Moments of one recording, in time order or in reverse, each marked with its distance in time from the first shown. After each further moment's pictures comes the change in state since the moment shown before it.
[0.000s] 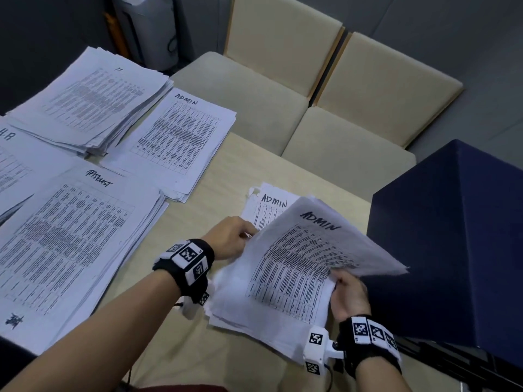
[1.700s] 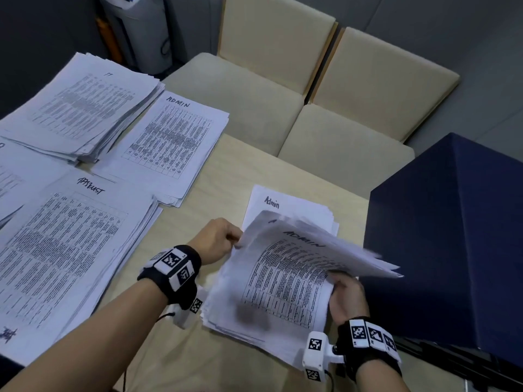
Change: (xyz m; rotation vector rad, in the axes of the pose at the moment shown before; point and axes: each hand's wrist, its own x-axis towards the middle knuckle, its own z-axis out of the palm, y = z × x) left_hand 0.004 -0.028 0.002 -0.176 0.050 -0.033; right_hand 0.003 0.005 -0.003 0.038 -0.083 -0.037
